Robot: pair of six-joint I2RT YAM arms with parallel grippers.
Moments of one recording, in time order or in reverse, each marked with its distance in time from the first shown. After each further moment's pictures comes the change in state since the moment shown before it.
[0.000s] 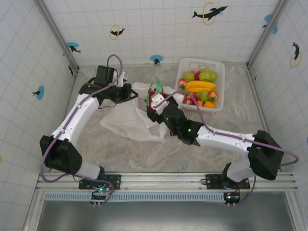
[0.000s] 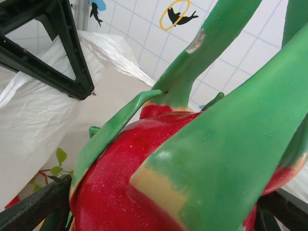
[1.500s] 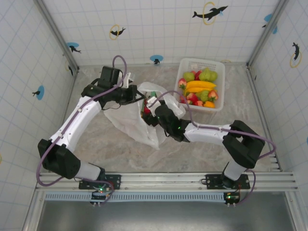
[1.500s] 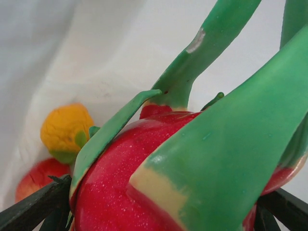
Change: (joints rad) left arm -0.111 -0.036 0.021 0.000 0.007 -0.061; right arm -0.057 0.235 0.073 0.016 -0.183 0.257
